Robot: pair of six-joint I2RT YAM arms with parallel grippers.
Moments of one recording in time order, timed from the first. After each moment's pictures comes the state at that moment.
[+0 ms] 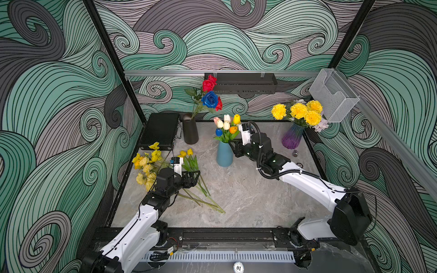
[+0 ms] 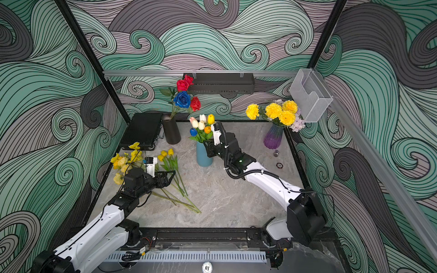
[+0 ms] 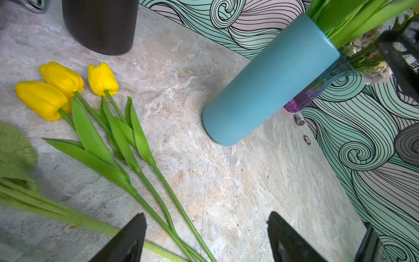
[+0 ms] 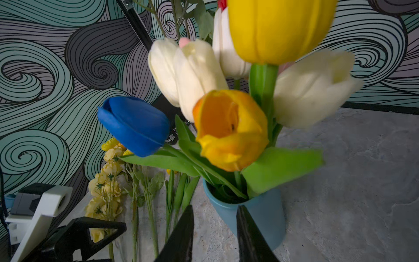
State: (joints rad) left arm -0.29 0.79 0.30 0.03 0.30 -0.46; right arm 0.66 1.43 1.07 0.04 -0.02 0.35
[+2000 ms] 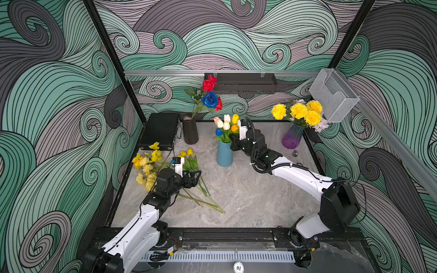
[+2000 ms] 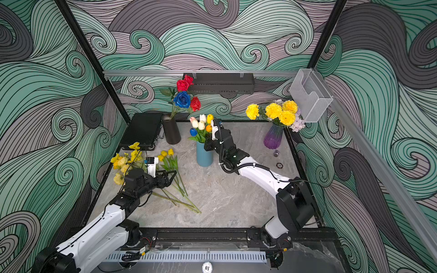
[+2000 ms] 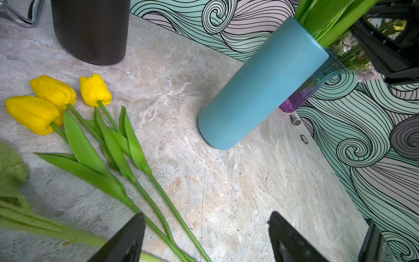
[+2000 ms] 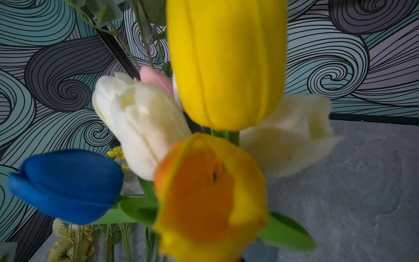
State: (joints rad) left arm -0.29 0.81 0.29 0.10 0.31 -0.43; right arm 0.66 1.53 1.13 0.09 0.08 0.34
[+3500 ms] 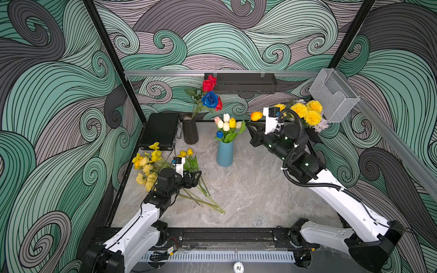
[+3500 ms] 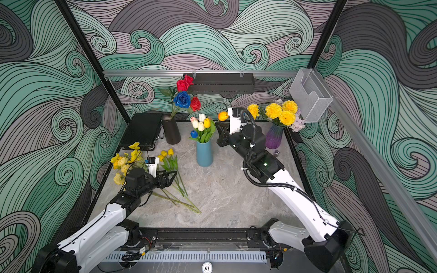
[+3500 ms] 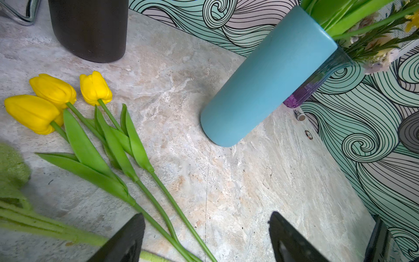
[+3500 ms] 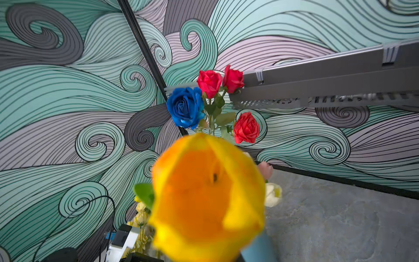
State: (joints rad) left arm -0.29 0.84 0.30 0.10 0.31 -0.41; right arm 0.61 1.11 1.23 -0.12 -0.02 0.30
